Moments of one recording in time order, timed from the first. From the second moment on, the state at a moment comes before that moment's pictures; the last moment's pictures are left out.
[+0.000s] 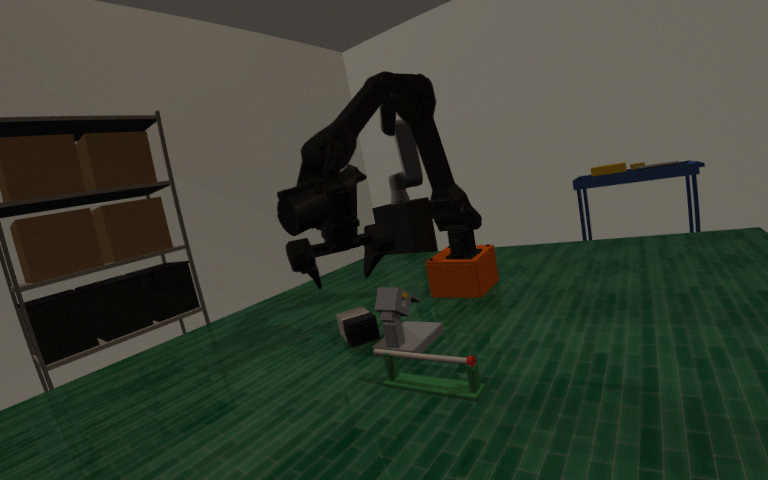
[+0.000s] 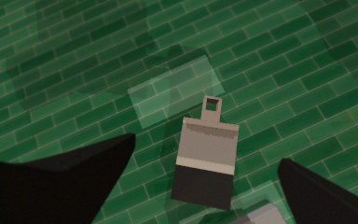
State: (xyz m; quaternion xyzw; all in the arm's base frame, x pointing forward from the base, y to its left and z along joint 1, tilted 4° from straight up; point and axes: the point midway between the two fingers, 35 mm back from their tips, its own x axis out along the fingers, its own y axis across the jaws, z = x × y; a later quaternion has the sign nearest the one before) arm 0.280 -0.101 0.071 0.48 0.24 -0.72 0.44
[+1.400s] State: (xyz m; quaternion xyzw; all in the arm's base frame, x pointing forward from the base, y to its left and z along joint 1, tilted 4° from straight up) arm 0.283 -0.101 -0.025 0.47 0.24 -0.73 0.44
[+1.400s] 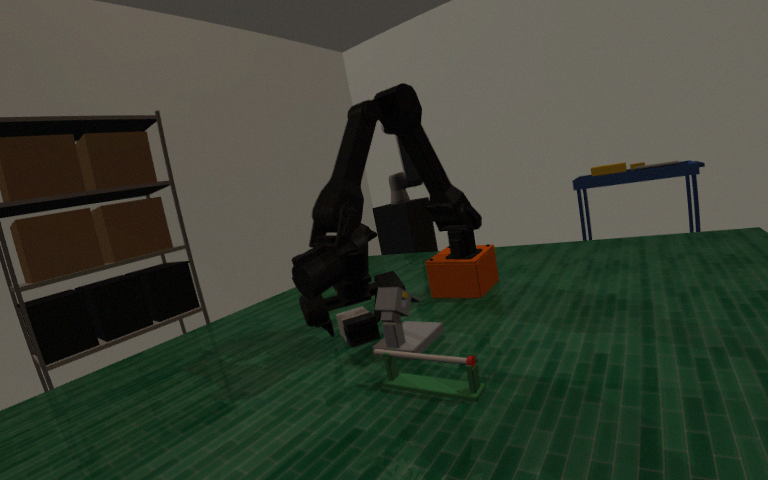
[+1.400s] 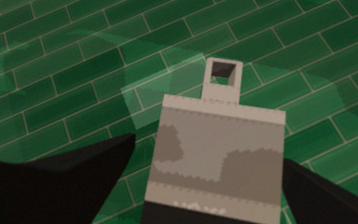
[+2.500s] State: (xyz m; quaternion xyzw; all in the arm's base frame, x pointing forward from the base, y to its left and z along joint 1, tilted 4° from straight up) arm 0.281 -0.102 0.006 0.47 0.25 -0.73 0.43
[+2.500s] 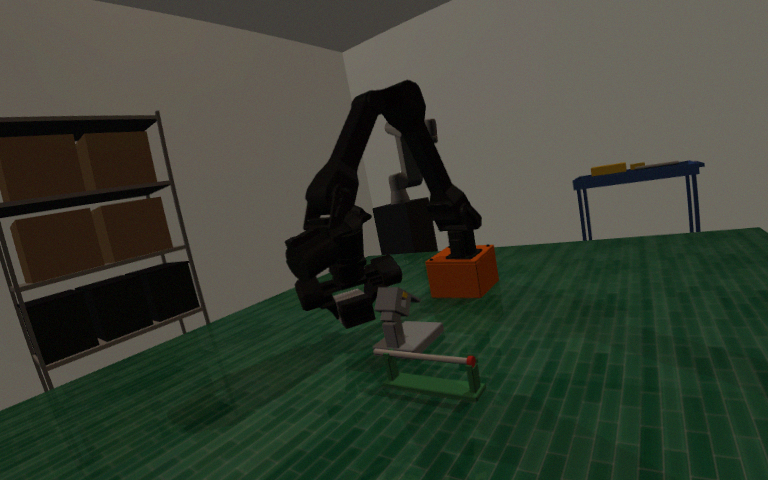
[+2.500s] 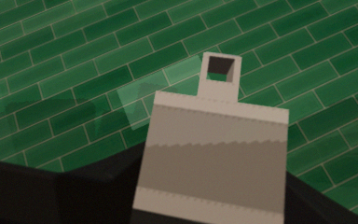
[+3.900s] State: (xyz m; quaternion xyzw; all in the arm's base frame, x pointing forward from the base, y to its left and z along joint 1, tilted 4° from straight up) arm 0.239 -0.082 0.060 0.46 0.46 -0.65 0.39
